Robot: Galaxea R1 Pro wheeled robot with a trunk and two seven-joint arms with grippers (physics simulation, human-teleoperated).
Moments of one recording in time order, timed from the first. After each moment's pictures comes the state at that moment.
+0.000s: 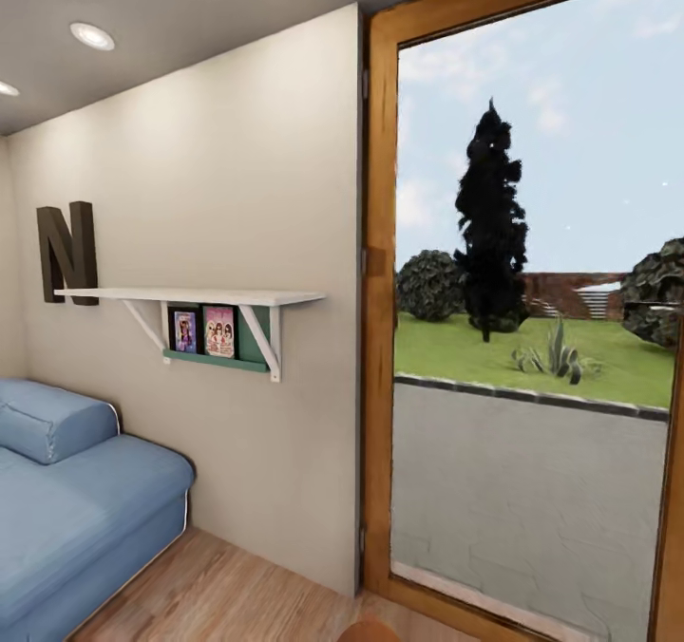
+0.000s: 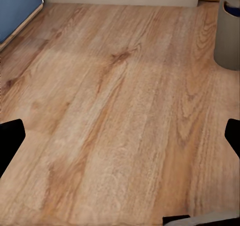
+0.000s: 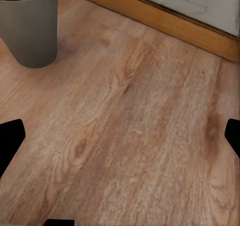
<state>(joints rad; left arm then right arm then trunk) 0.27 0.16 -0.88 -0.04 0.79 -1.05 0.04 0.16 -0.15 -0.04 0.04 0.08 -0.90 0.01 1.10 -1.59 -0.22</state>
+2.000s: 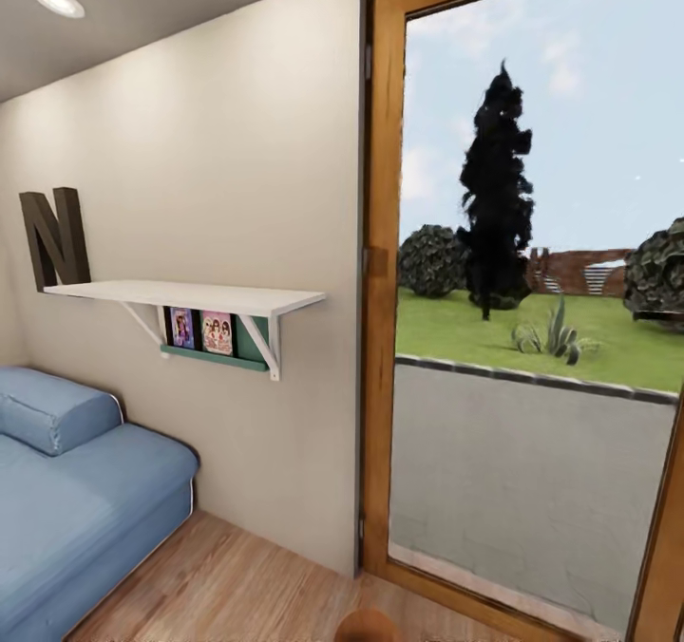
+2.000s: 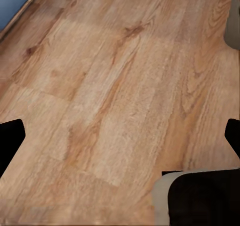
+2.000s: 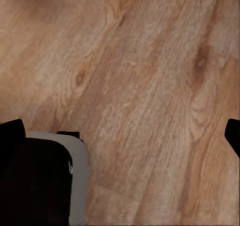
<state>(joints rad) 0.29 0.16 -0.84 -0.04 0.83 -0.99 0.03 0.17 -0.15 -0.06 0.03 0.07 -0.68 0.01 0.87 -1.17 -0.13</state>
